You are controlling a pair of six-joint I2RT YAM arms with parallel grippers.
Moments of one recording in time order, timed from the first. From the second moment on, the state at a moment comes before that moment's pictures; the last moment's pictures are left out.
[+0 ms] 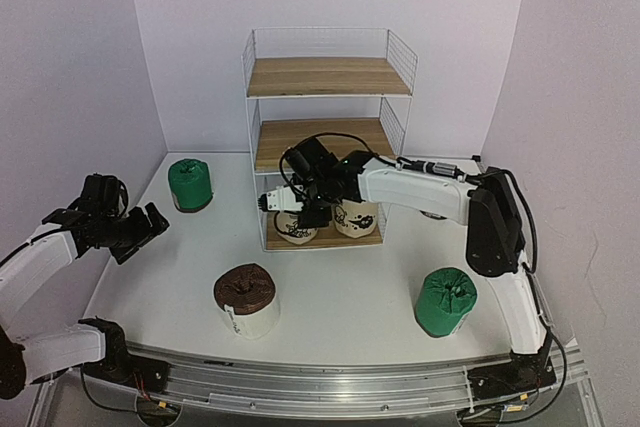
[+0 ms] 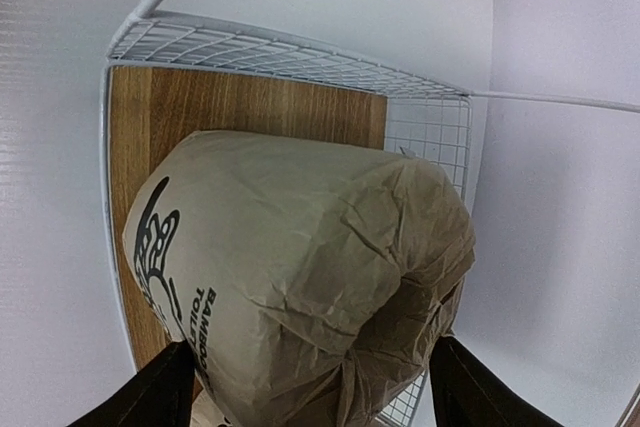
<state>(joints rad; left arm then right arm) -0.10 0.92 0.64 -0.56 0.06 -0.68 0.92 2.29 2.04 -0.64 0.28 -1.00</state>
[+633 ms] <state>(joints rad) -0.10 0.90 0.64 -0.55 0.09 -0.68 1.00 2.12 1.76 -0.54 0.35 -0.98</state>
